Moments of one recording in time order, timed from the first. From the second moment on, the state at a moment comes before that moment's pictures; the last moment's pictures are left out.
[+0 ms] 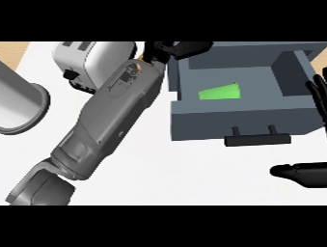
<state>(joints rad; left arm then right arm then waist) -1.24 0.00 -0.23 -0.56 0.43 0.30 -0.35 -0.08 -0.19 -0.19 -1.88 -0.06 0.23 -0.07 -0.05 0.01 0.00</state>
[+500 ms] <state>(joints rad) -1.26 0.00 -0.47 -0.47 0.53 0.39 -0.31 -0.12 -0.18 -0.17 -1.86 -0.05 0.23 -0.06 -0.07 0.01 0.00</state>
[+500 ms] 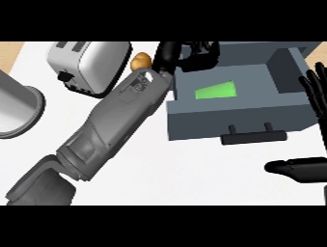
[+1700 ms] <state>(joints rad) -1.27 0.00 -0.62 -0.55 0.67 0.53 -0.38 -0.08 -0.24 -0.18 -1.94 -0.23 0.40 -0.01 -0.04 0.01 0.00</state>
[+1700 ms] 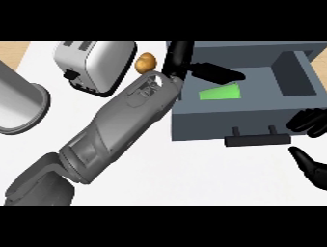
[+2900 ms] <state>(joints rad) -0.90 0.36 -0.45 -1.10 0.68 0.44 -0.20 -0.11 -0.29 0.07 -1.84 0.43 0.28 -0.06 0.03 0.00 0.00</state>
